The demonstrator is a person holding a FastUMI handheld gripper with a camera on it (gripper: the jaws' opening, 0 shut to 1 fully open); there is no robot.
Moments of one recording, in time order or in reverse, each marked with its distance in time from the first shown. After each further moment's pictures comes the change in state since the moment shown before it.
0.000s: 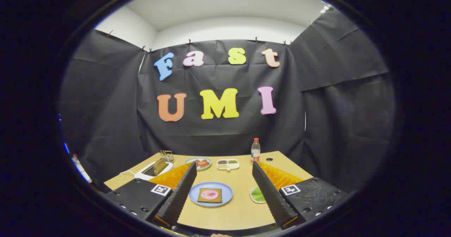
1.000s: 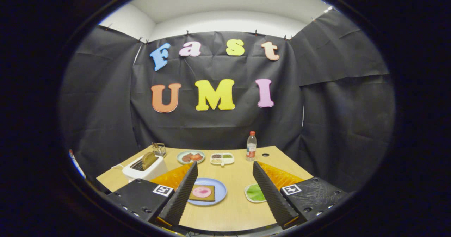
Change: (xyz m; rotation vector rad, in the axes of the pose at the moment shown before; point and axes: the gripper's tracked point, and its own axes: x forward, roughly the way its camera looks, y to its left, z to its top) arm 0.046 -0.020 -0.031 -0.023 0.087 -0.058
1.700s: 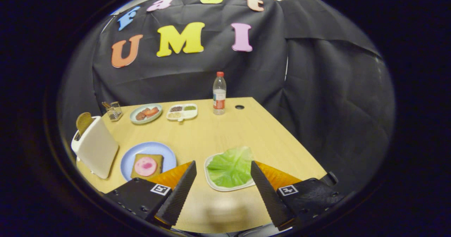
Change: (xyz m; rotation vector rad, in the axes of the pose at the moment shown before) arm 0.141 -0.123 -0.149 0.039 0.442 -0.204
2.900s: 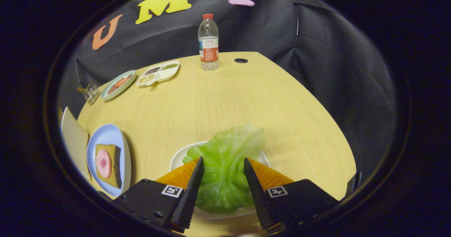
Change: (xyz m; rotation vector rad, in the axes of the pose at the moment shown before) arm 0.139 -0.007 -0.044 -0.013 0.320 0.007
